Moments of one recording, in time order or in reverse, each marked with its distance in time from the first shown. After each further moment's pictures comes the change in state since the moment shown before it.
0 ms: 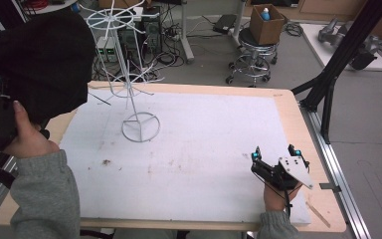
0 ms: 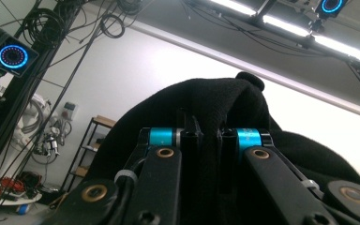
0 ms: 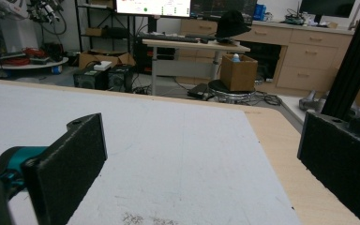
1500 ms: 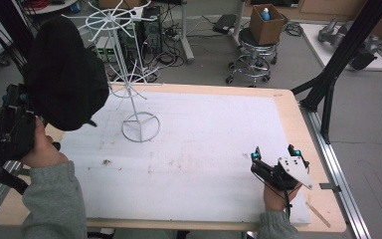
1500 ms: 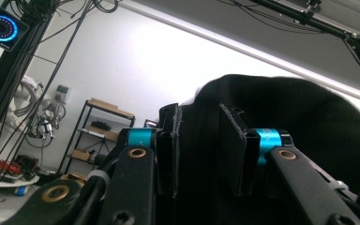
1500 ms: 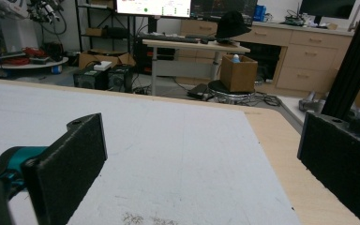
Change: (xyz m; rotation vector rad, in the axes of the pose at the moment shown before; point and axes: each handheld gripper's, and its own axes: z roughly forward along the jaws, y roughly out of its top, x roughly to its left) left arm 0.014 -0.033 -0.017 0.070 -0.043 0.001; right arm 0.000 0.000 0.000 -0.001 0.001 -0.008
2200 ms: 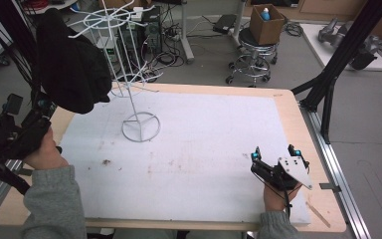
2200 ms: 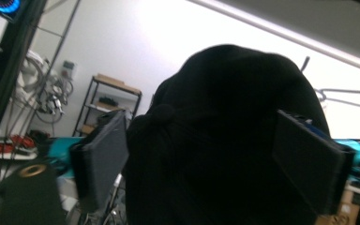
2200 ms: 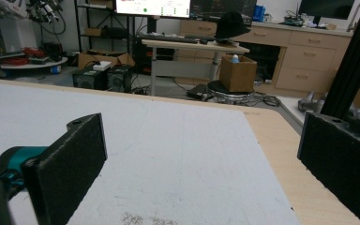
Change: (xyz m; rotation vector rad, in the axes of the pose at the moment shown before) left arm 0.010 -0.013 0.003 0.132 0.032 0.006; right arm 0.000 0.000 0.000 -0.002 -0.004 0.002
